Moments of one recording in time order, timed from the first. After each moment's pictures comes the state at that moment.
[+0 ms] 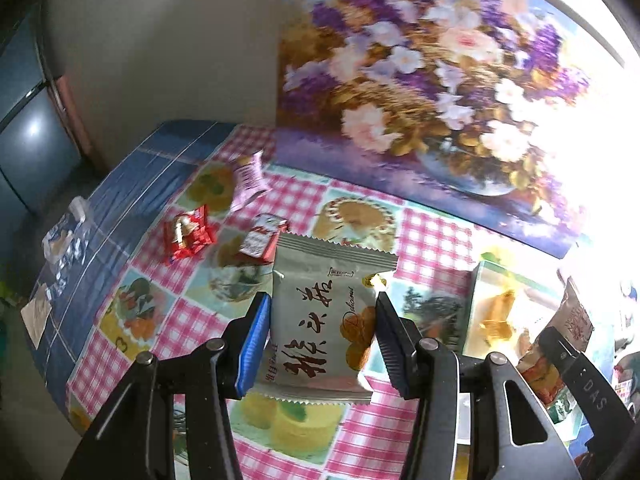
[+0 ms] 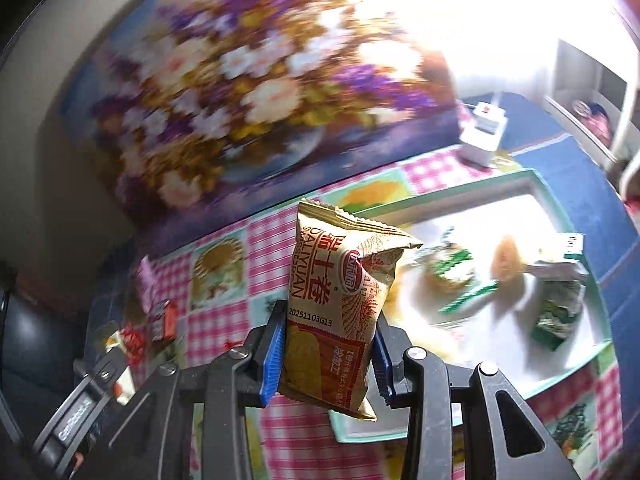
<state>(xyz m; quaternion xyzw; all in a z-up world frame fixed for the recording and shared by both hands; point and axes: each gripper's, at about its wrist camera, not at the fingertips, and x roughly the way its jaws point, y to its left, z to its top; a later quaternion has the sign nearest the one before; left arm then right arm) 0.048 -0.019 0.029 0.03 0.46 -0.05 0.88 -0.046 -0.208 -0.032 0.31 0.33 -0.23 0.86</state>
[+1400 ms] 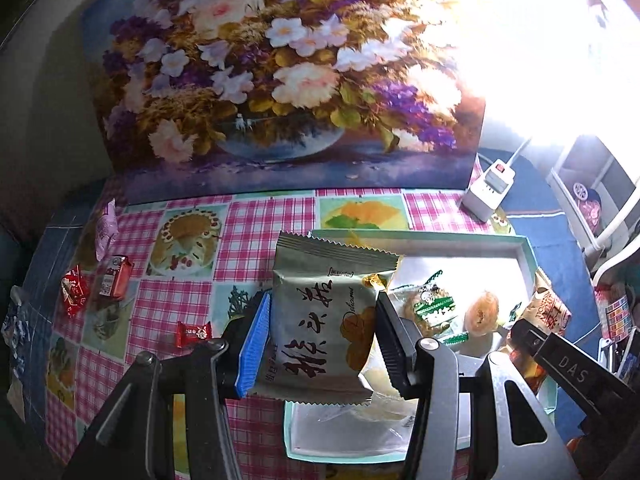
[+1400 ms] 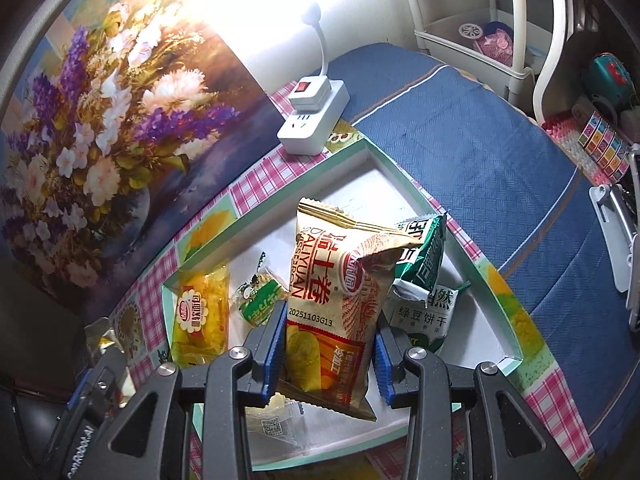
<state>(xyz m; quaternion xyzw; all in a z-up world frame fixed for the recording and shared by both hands) 0.009 -0.195 0.002 0.14 0.45 -0.20 0.86 -0.130 -0.341 -0.089 0.42 0.34 -0.32 0.78</state>
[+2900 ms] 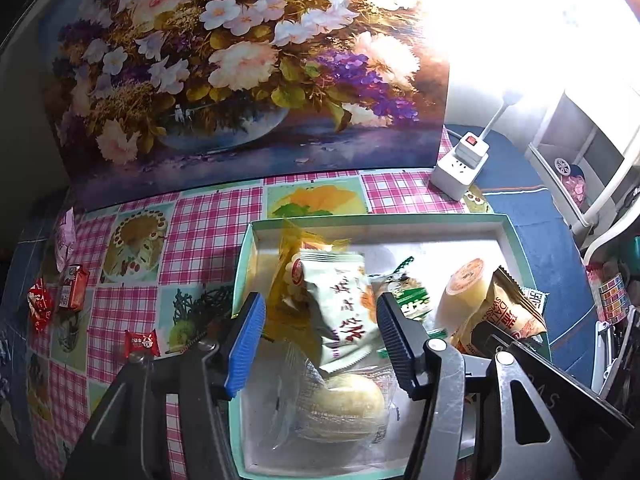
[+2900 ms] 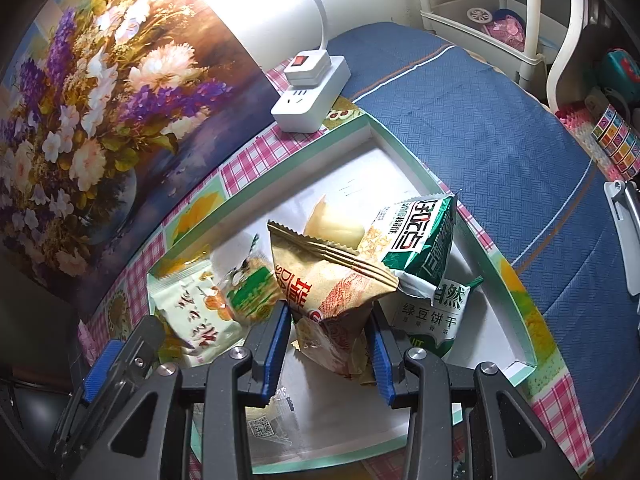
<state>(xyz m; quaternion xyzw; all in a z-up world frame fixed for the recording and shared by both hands) 0.004 -0.230 -0.025 0.15 0.46 -0.25 0.84 -0.120 -0.346 -0.108 0.42 0.37 -0.31 0.77</state>
